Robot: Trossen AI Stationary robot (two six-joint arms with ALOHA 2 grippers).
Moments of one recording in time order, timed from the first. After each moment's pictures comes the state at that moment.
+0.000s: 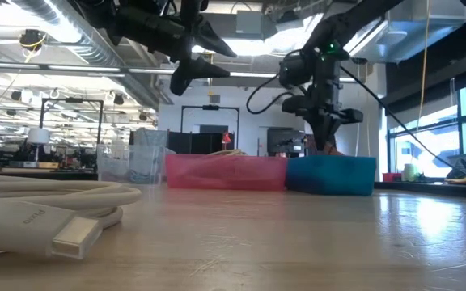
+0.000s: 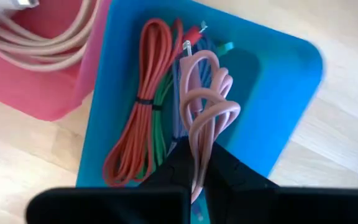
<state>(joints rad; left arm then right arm) 0.28 1.35 0.84 0.21 0.15 -0.56 -0.59 1.81 1.41 -1.08 -0.03 0.51</state>
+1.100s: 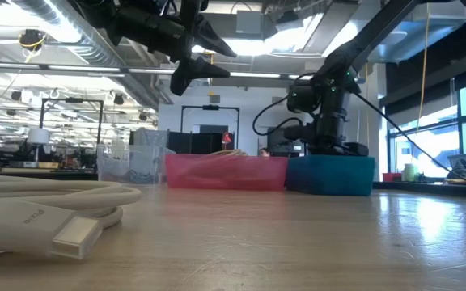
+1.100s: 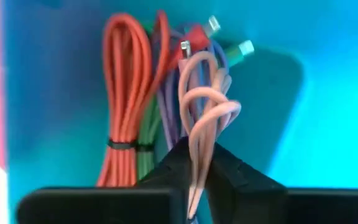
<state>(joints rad) 0.28 1.35 0.84 0.21 0.15 -0.56 -0.63 1.81 1.11 -0.67 -0.10 0.60</state>
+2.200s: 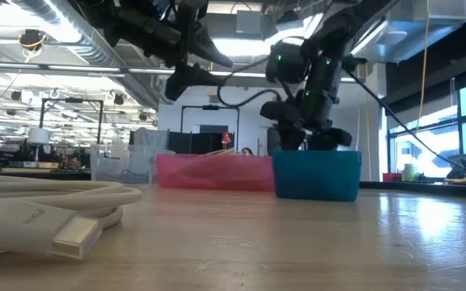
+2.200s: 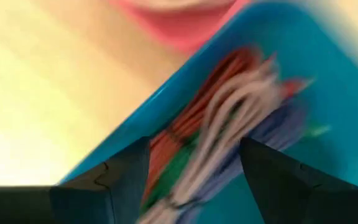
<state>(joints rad) 0.28 1.35 0.84 0.12 0.16 -0.54 -0.27 1.77 1.11 -0.59 0.02 0.72</state>
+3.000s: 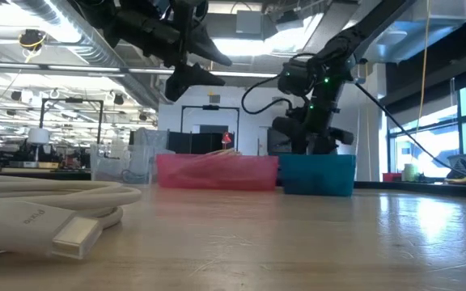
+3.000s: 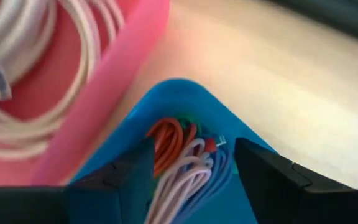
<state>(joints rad) 0.28 1.35 0.84 0.11 0.21 -0.54 -0.51 1.76 1.11 -0.53 0.18 0.57</state>
